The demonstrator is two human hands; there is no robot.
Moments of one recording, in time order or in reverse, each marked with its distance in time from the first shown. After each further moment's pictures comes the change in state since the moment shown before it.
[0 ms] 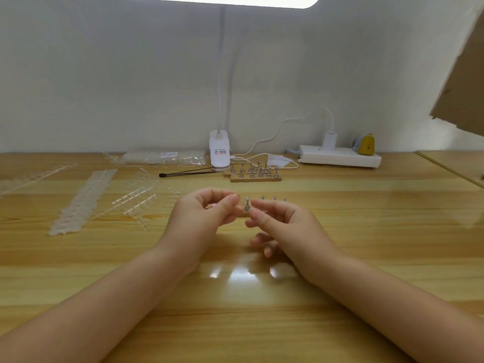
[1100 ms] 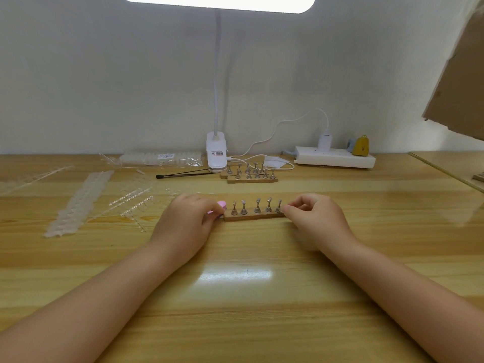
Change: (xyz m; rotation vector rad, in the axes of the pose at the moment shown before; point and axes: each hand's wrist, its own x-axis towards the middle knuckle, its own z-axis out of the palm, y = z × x) left_hand 0.021 -0.021 -0.027 1.078 0.005 0.478; right_hand 0.021 0.002 -0.049 -0.693 0.366 -0.056
